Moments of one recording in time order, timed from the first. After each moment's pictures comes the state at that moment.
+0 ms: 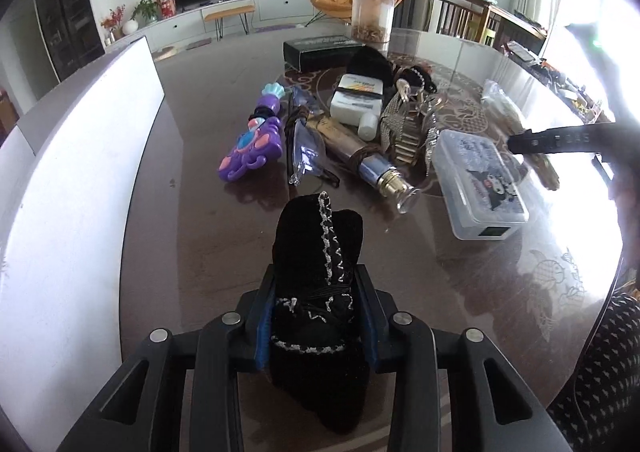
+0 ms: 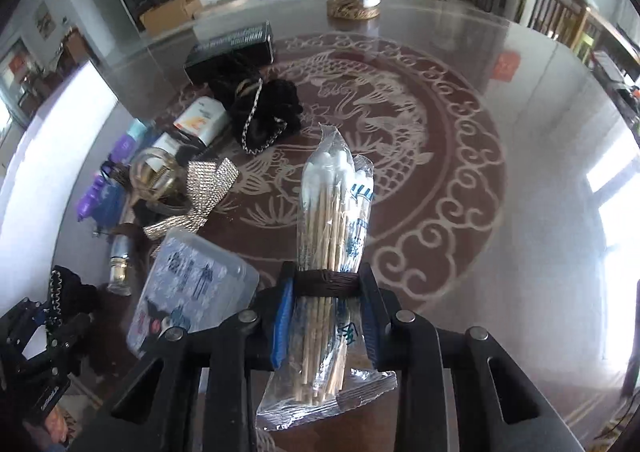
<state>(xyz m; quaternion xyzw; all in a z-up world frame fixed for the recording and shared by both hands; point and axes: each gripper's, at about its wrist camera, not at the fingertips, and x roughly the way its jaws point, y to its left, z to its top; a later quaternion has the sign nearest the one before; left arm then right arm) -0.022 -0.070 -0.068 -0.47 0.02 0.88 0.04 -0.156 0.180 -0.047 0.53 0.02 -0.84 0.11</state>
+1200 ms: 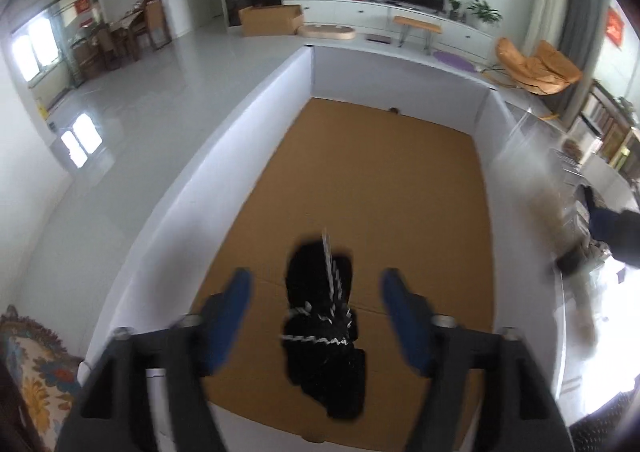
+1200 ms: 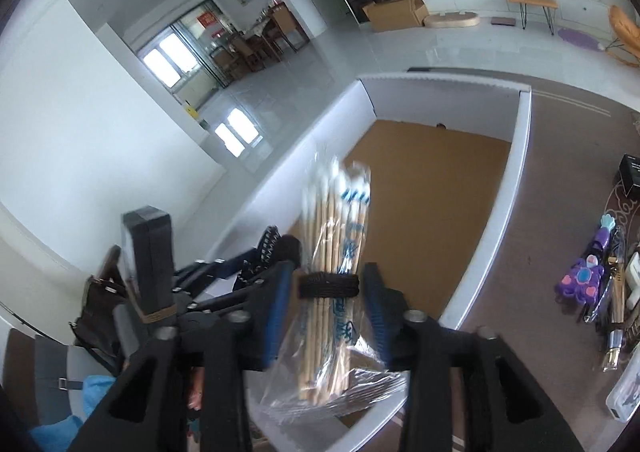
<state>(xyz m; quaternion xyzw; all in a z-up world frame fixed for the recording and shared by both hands) 0.083 -0.358 0.012 -0.45 -0.10 0.85 -0.24 -0.028 -0.202 0.073 0.48 0.00 -0.74 0.47</state>
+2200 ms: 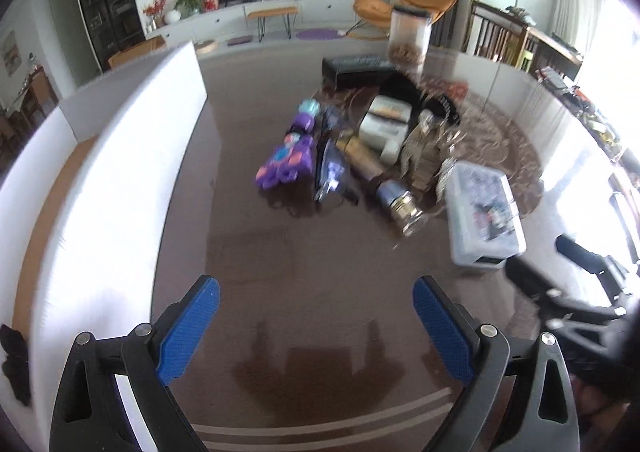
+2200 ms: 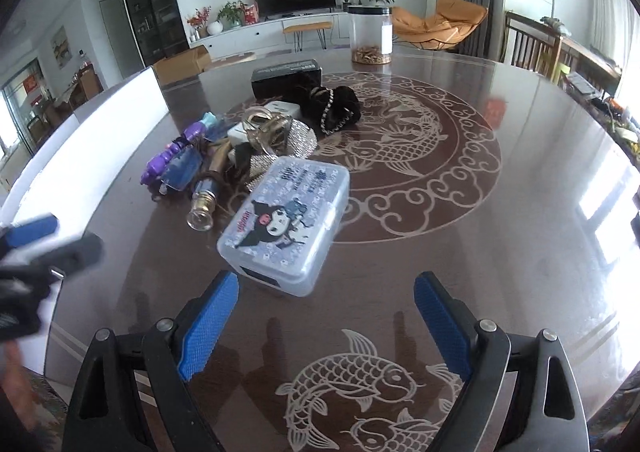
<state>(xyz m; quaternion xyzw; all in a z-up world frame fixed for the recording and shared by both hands) -0.011 -0.060 -0.047 -0.47 -0.01 0.88 -0.04 -0.035 0.112 -0.064 0.42 0.00 -0.90 0.11</state>
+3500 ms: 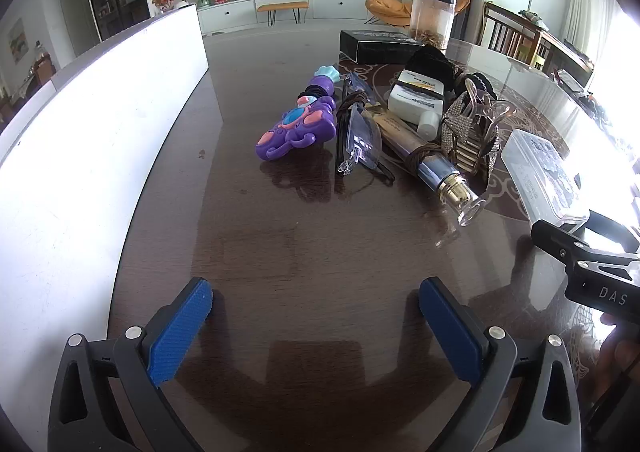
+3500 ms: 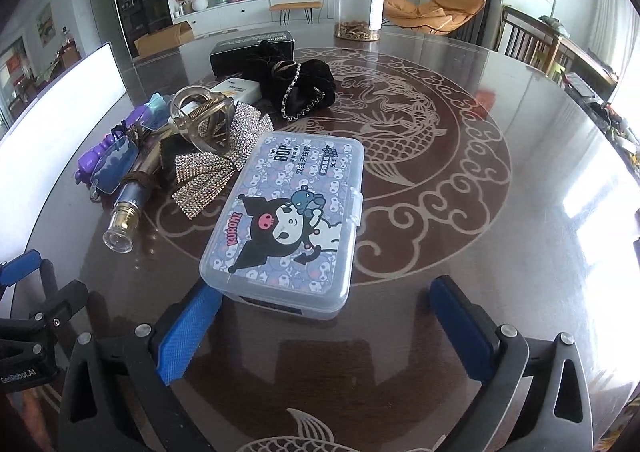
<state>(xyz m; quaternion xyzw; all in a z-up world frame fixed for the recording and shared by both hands) -0.030 -0.070 -0.095 -0.46 -0.02 0.88 -0.05 -0.088 0.113 -0.096 0.46 0.05 -0.89 0.08</state>
